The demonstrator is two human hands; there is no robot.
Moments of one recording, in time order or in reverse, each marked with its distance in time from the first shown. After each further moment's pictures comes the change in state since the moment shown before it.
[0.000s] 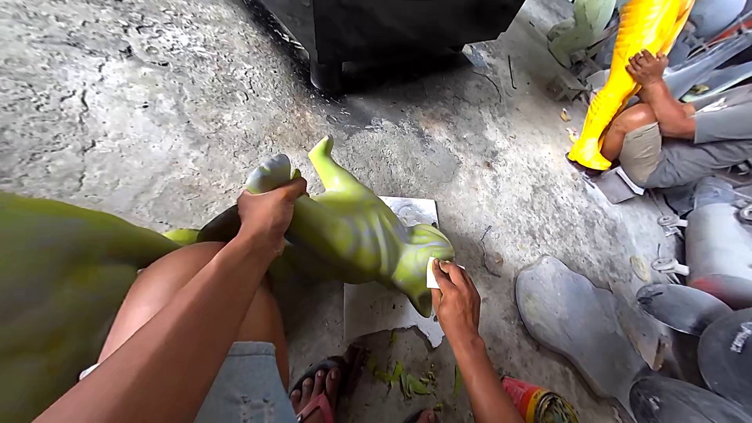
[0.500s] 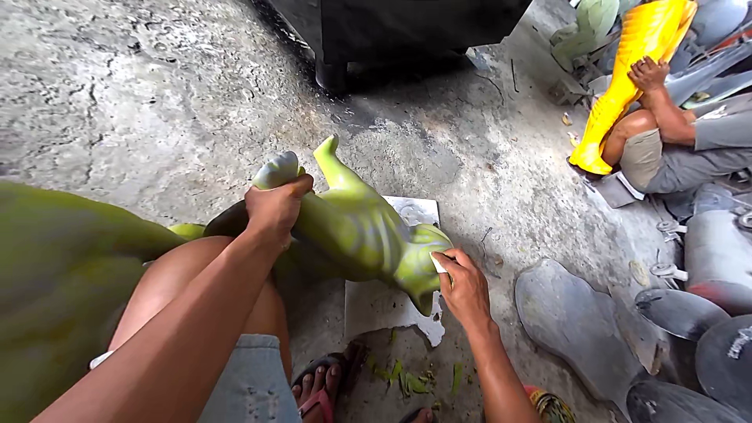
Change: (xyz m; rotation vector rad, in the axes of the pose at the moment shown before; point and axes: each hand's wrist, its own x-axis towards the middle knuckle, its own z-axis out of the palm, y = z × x) left_hand 0.001 0.000 0.002 -0.025 0.007 0.014; right_hand 0.034 0.010 -0.023 0.153 -0.139 -0.034
